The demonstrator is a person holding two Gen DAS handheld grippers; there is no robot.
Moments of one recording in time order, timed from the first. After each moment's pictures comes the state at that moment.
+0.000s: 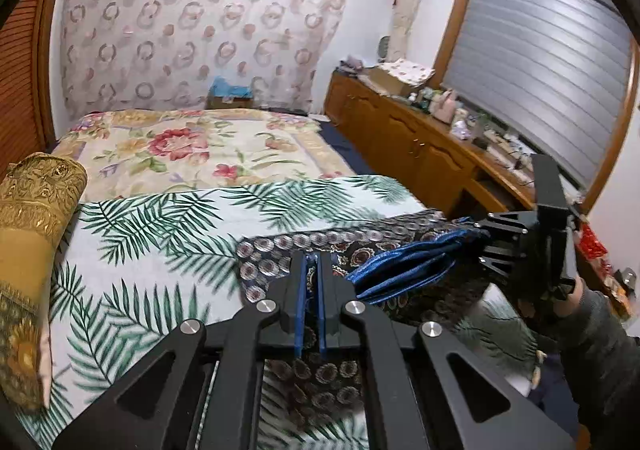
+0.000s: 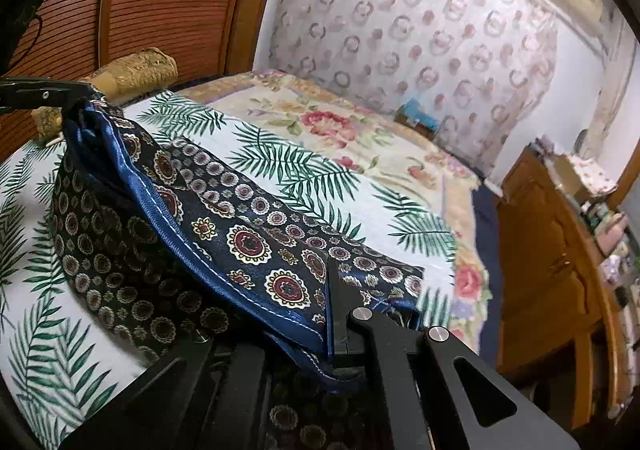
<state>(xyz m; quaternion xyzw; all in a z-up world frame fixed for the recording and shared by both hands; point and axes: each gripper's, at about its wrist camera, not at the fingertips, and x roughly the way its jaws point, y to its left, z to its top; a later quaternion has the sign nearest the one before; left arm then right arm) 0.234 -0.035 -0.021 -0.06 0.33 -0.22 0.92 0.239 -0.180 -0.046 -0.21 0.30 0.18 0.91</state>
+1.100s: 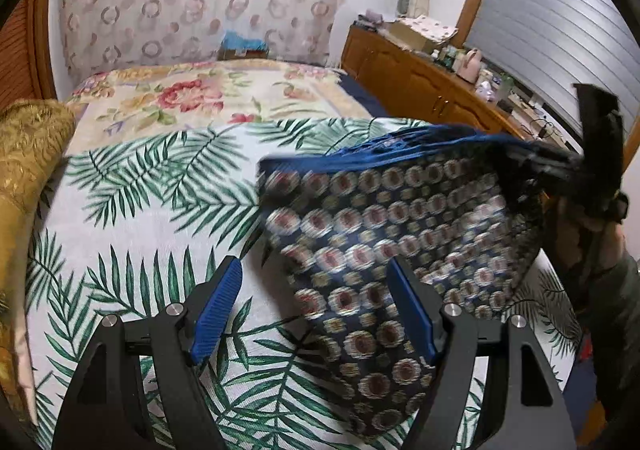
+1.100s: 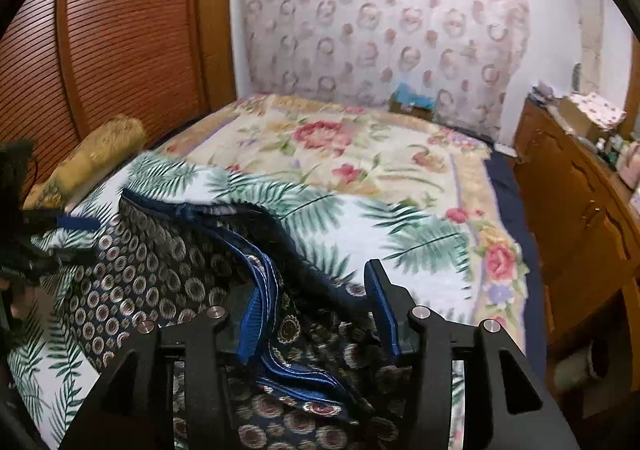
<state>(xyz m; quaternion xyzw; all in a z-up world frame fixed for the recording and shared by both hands) 0.268 -0.031 -0.080 -0.04 0.41 -0.20 0.89 0.281 -0.222 -0.019 -0.08 0.31 0.17 0.93</state>
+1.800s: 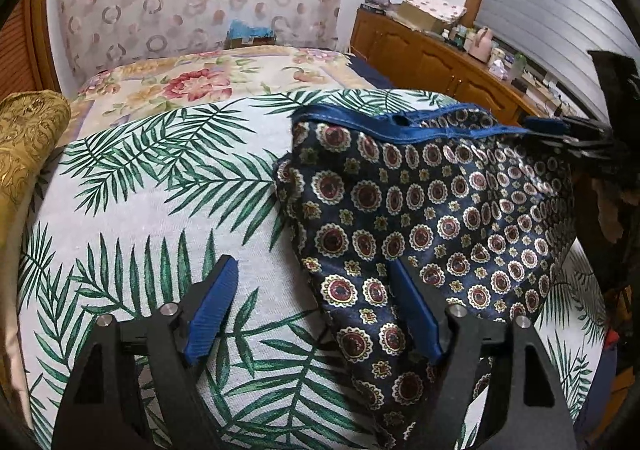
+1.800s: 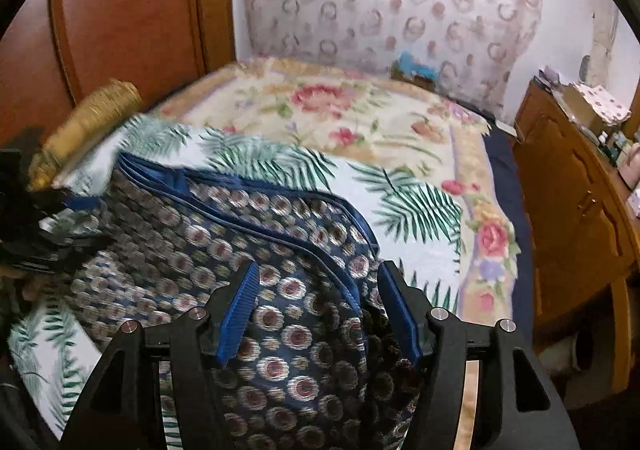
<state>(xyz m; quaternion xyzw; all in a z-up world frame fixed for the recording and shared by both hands) 0.271 -0.046 -0.101 0.00 0.43 -0.18 0.89 0.278 -0.221 -0.013 -0.11 0.38 0.16 0.90</state>
